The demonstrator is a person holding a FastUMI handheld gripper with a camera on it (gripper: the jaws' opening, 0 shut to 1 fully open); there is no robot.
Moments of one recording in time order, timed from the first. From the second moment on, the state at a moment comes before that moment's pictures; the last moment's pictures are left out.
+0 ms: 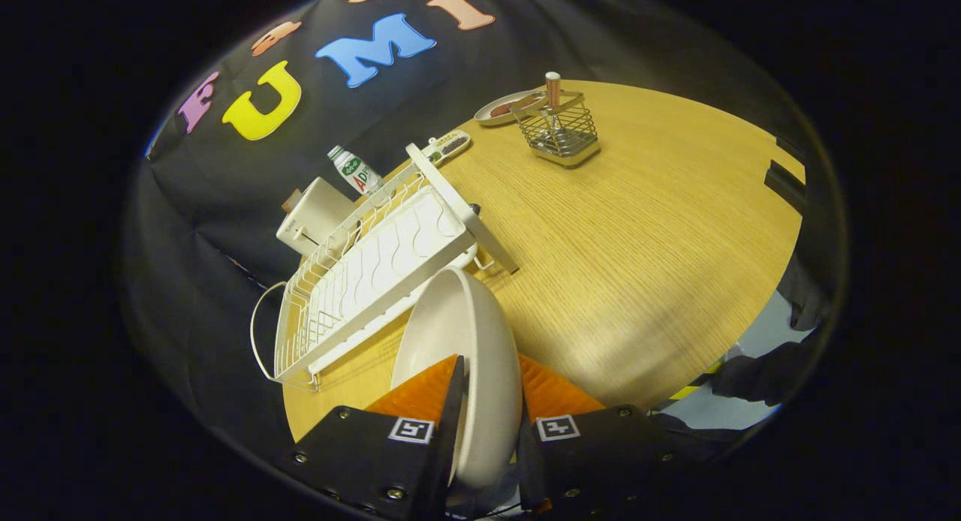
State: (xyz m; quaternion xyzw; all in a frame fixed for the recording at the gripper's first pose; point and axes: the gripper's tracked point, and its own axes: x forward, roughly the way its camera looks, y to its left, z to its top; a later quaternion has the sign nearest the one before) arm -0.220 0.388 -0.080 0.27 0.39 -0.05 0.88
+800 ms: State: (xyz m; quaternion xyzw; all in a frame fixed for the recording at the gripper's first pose) arm -0.230 0.351 -0.105 0.22 0.42 -0.09 0.88
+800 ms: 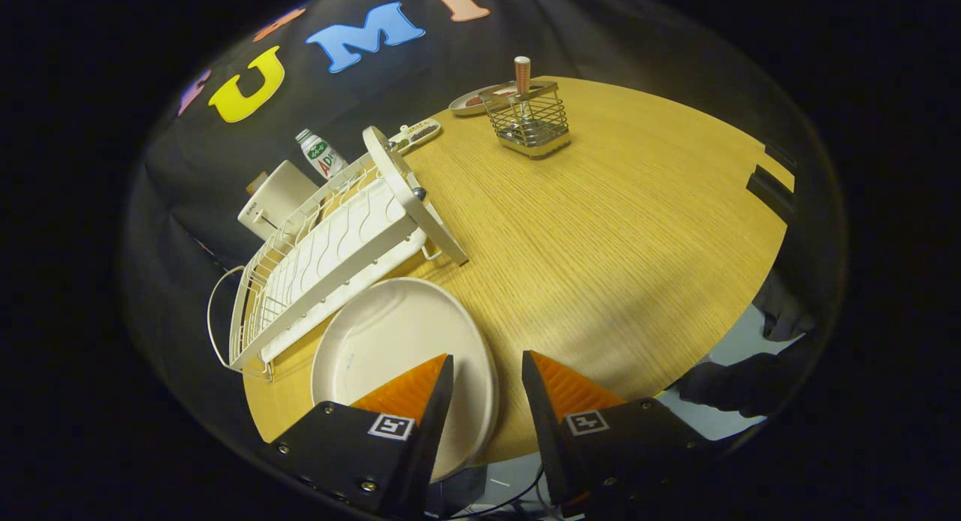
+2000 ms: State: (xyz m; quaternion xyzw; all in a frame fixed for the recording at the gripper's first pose) arm -0.076 0.218 0.023 0.17 0.22 -0.15 0.95
